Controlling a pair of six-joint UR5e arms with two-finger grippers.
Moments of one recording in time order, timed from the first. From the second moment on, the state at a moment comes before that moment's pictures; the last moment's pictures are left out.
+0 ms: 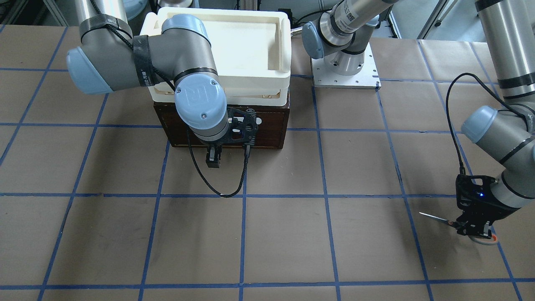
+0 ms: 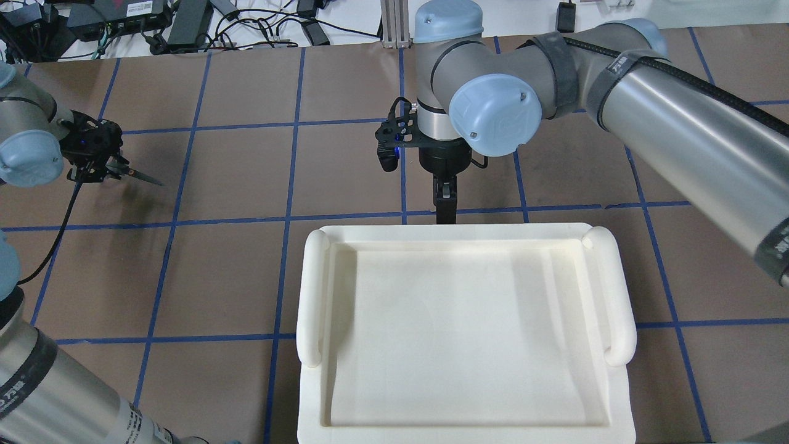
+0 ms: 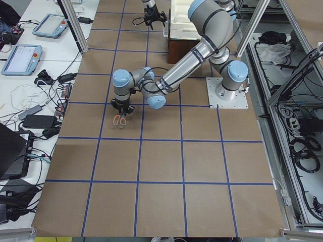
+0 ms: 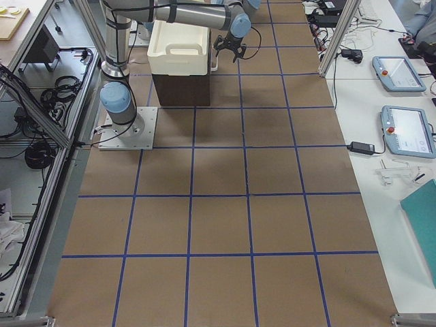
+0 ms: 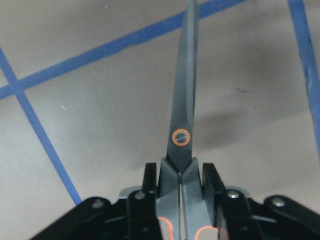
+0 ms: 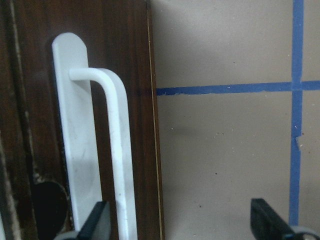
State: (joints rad) left arm -1.08 -2.08 -1.61 -0.88 1.53 2.41; right arm 1.87 -1.21 1.53 -1.56 -1.49 -1.24
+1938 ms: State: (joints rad) left arm -1.26 -1.92 -1.55 -1.10 1.59 2.30; right arm 1.87 -1.16 1.54 -1.57 -1.48 -1.26
